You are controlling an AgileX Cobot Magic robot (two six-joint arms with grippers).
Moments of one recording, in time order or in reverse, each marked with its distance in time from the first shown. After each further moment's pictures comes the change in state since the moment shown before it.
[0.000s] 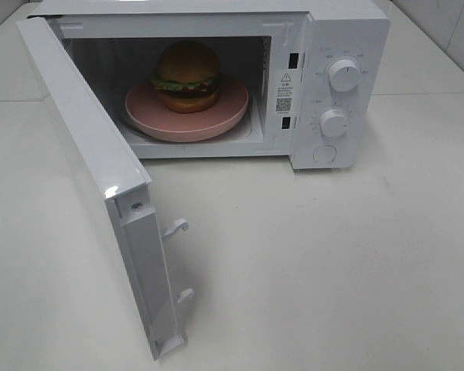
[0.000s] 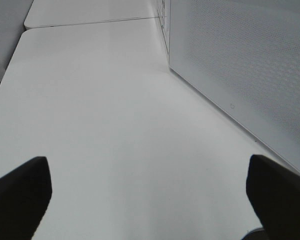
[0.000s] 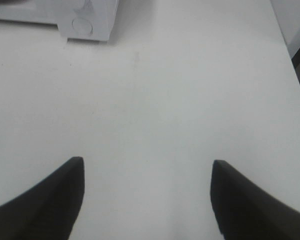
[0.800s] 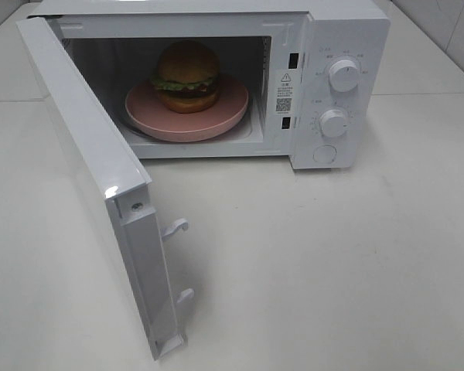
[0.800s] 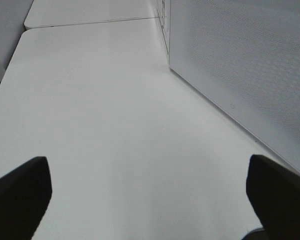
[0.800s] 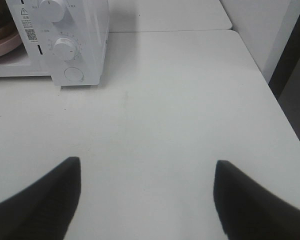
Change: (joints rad) left arm 0.000 0.000 0.000 0.000 0.000 0.000; right arm -0.088 -0.154 0.009 0.025 -0.019 0.018
